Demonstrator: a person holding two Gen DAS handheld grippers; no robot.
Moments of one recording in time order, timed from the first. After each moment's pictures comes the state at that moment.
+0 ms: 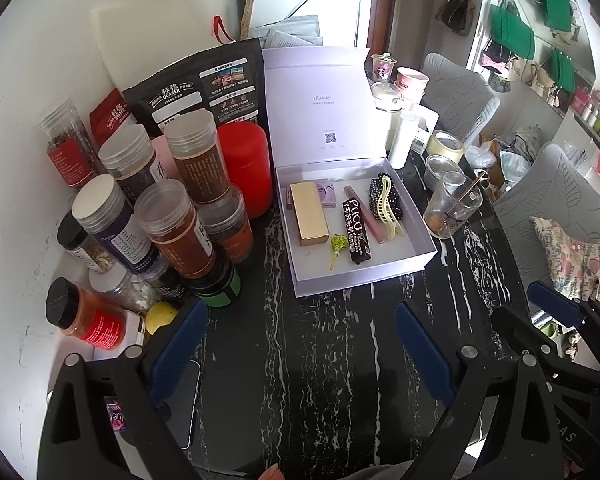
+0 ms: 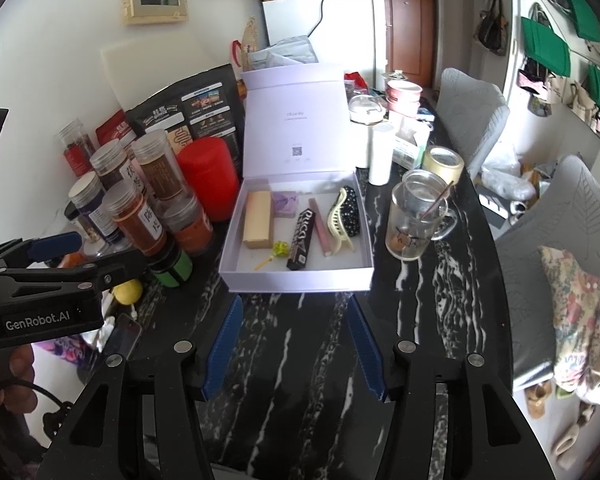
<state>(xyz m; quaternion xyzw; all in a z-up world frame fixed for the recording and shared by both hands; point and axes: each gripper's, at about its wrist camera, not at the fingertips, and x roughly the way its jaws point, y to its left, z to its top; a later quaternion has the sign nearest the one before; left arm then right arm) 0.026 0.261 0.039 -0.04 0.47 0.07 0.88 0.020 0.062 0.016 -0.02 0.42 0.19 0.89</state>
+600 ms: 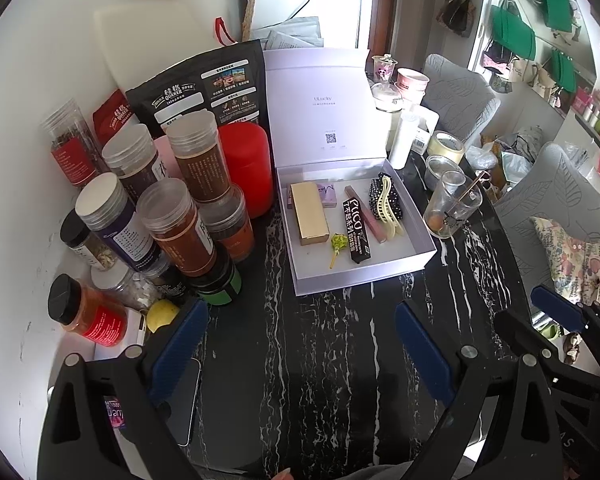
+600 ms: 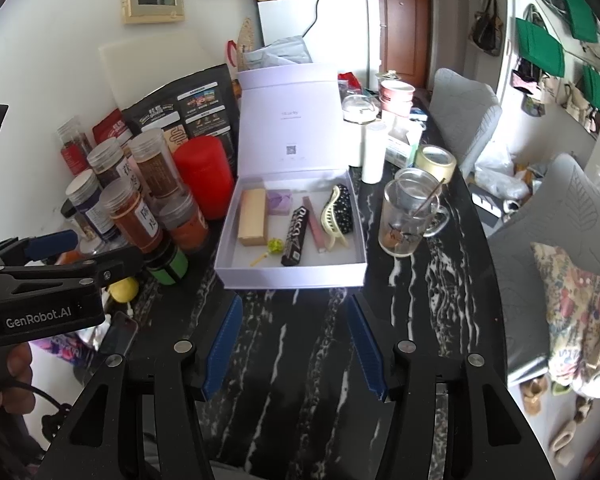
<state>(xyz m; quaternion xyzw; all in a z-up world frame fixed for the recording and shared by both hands) 0.022 0.258 0.039 -0.04 0.47 0.07 0.88 0.013 0.060 0.016 -0.02 0.43 0.18 0.89</state>
